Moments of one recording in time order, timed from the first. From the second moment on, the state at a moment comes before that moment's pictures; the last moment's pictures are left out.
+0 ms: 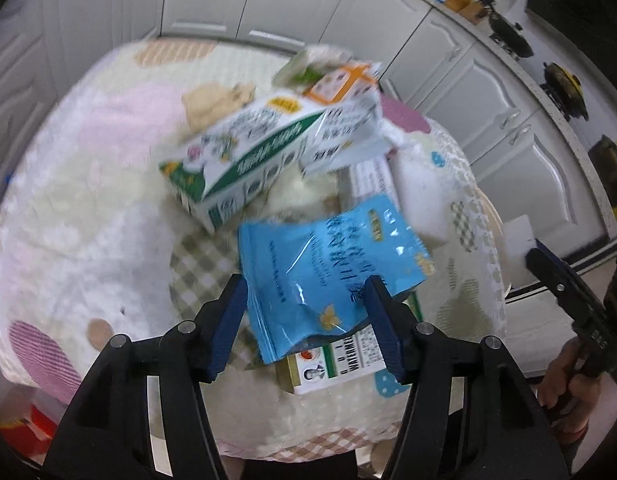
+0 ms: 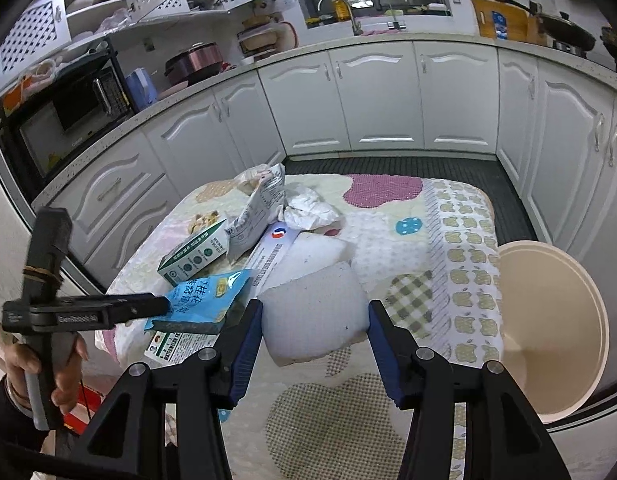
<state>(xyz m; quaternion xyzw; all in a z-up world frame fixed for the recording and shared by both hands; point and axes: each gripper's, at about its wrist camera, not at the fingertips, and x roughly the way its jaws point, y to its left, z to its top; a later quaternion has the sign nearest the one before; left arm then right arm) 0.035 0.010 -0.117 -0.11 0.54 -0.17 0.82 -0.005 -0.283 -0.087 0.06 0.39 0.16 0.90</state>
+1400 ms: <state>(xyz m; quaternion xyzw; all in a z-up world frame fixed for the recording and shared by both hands) 0.025 -0.116 -0.051 -0.08 0.45 -0.28 0.84 -0.013 -0.364 -0.083 0.09 0.38 0.07 0.92</state>
